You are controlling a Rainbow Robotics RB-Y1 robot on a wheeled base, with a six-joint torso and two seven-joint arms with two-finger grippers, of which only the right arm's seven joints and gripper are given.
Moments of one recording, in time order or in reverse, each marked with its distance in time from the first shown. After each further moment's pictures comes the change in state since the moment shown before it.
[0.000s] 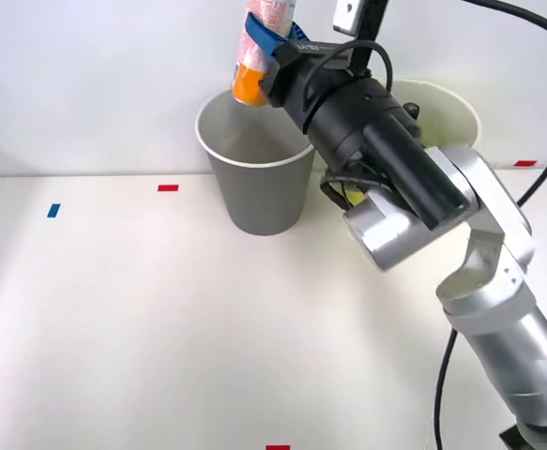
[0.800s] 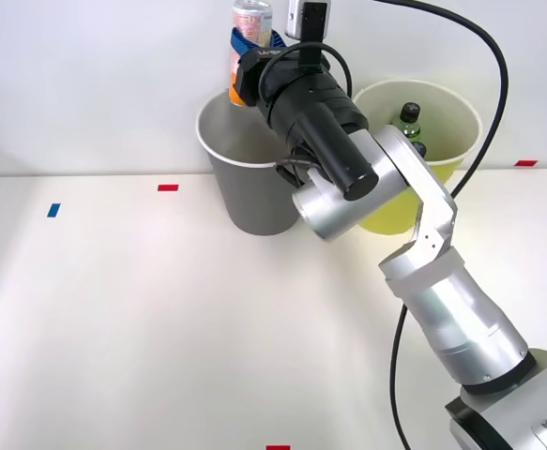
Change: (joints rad) arm -0.134 0.138 -0.022 0.294 0.222 -0.014 0.006
